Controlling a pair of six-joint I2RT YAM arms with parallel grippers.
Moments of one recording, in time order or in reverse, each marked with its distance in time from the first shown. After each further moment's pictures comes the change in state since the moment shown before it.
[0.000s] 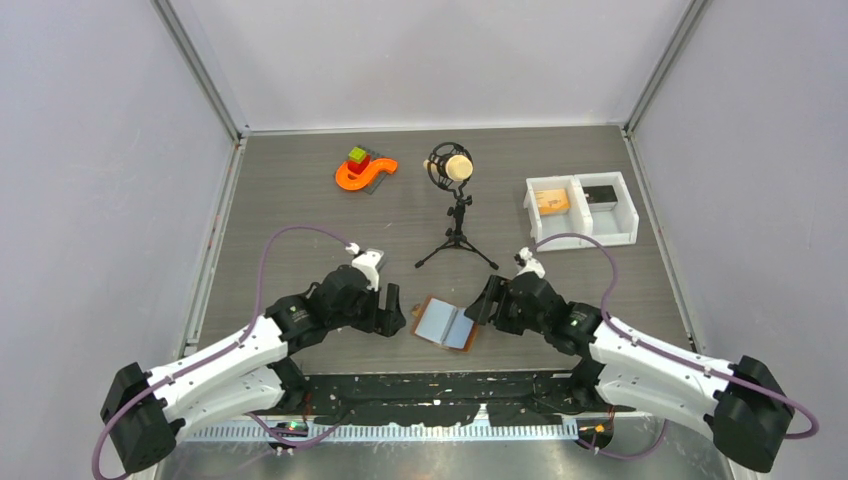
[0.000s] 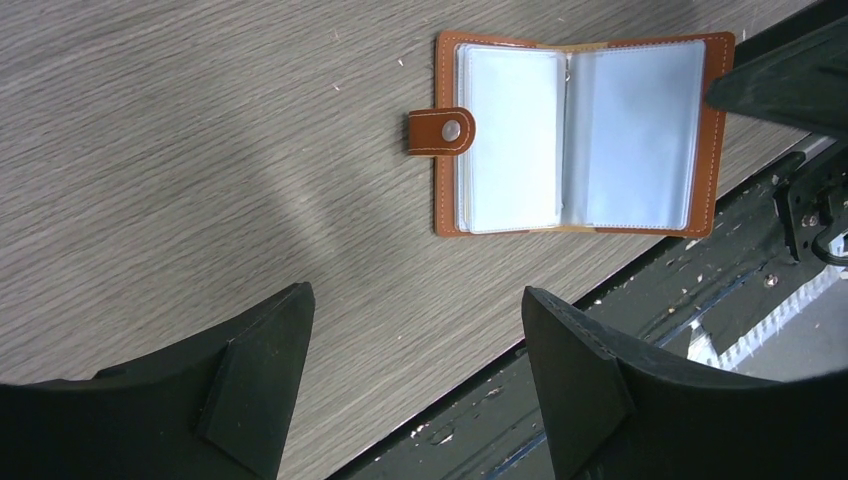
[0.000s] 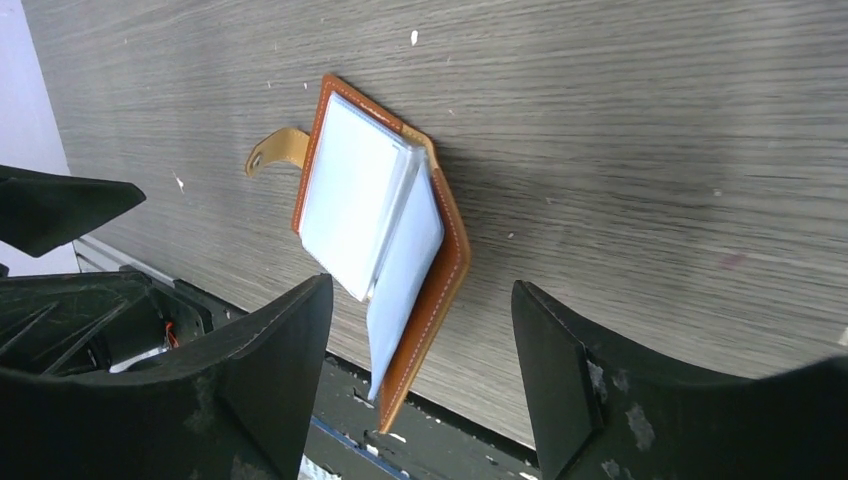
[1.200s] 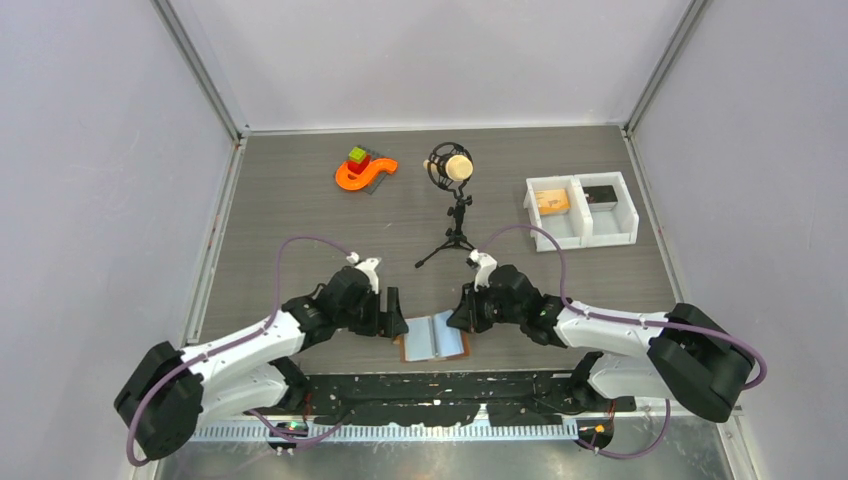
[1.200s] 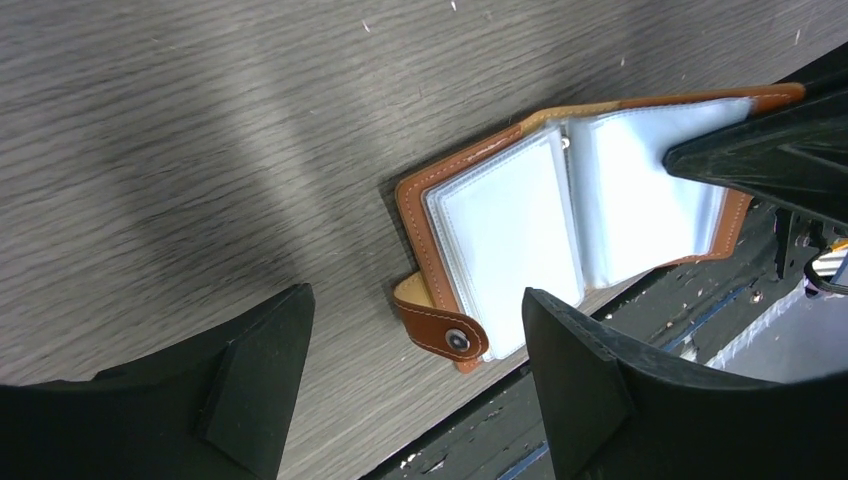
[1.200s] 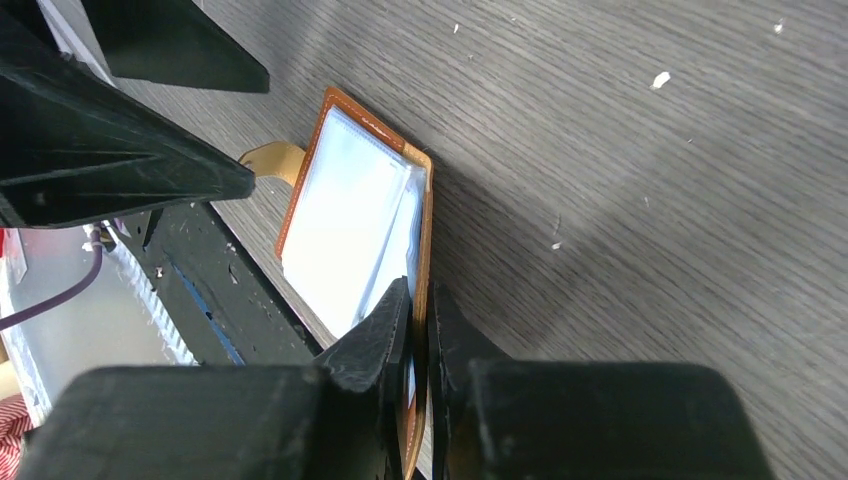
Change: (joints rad) left arm 0.103 0.124 -0.123 0.171 0.145 -0.100; right arm 0.019 0.381 -0.019 0.500 -0.305 -0.401
